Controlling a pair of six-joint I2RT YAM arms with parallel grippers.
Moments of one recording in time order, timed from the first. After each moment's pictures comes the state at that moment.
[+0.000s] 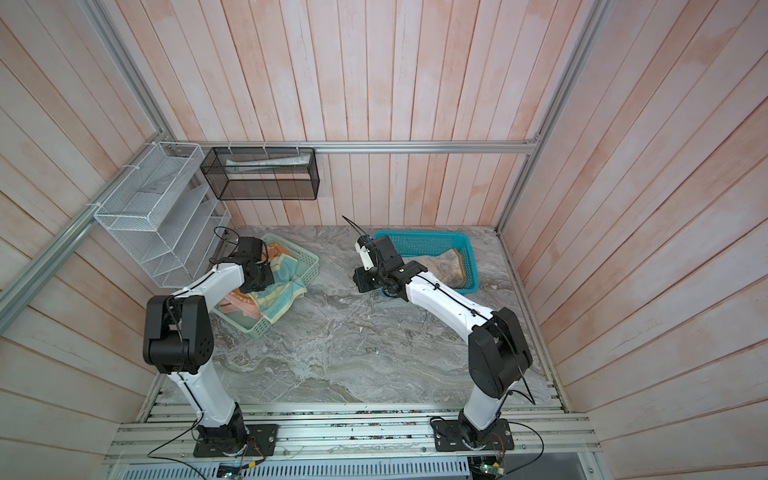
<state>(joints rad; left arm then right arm) -0.02 1.83 1.34 -0.58 -0.18 -0.31 0.67 1.71 1.40 -0.44 -0.13 0.27</state>
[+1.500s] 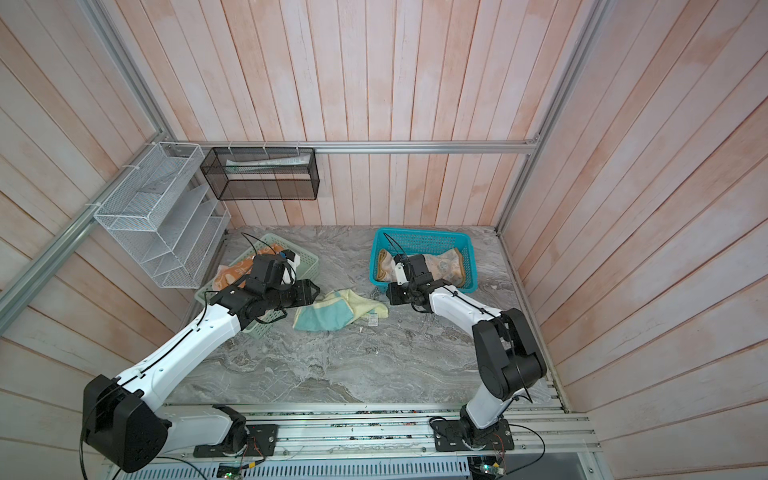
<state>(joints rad) -0.43 1.30 1.06 -0.55 0.13 -0.47 0.45 1.64 1.05 -0.26 -0.20 0.25</state>
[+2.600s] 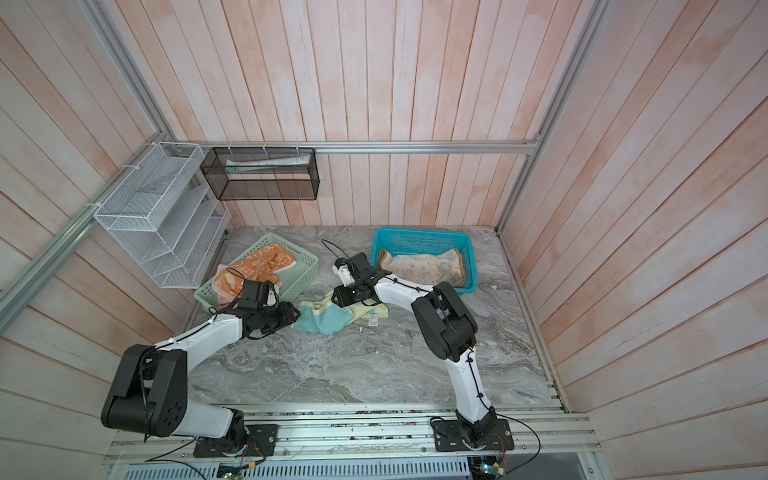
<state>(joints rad) -0.15 1.45 0.73 -0.26 0.26 -0.50 0.71 2.13 1.52 -0.28 -0.37 0.26</state>
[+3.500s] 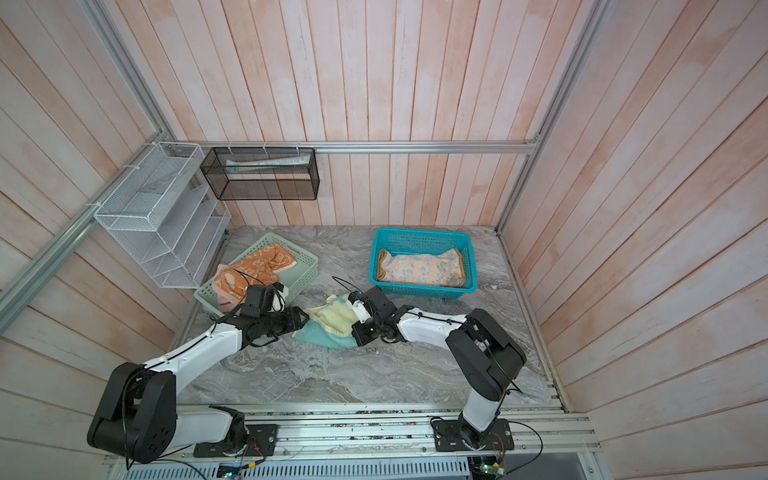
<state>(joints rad) -0.25 1.35 0.68 -0.26 0.28 -0.48 0.80 1.72 0.94 -0.16 -0.29 0.26</state>
